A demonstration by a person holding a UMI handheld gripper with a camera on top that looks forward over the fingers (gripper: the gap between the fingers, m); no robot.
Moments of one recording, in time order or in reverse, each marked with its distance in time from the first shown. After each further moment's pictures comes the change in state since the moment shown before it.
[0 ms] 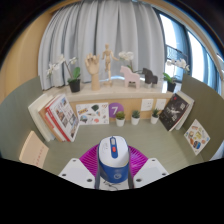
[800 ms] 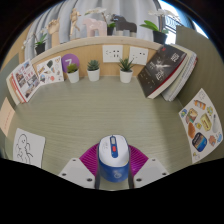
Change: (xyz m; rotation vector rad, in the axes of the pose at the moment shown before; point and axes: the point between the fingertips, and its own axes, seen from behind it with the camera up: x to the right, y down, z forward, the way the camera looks) arm 0.270 0.162 0.142 -0.304 -0.055 -0.082
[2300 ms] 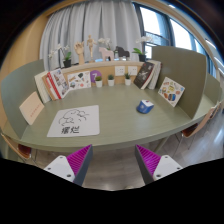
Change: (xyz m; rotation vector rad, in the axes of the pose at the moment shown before) arm -0.159 0.182 -0.264 0.225 0.063 0.137
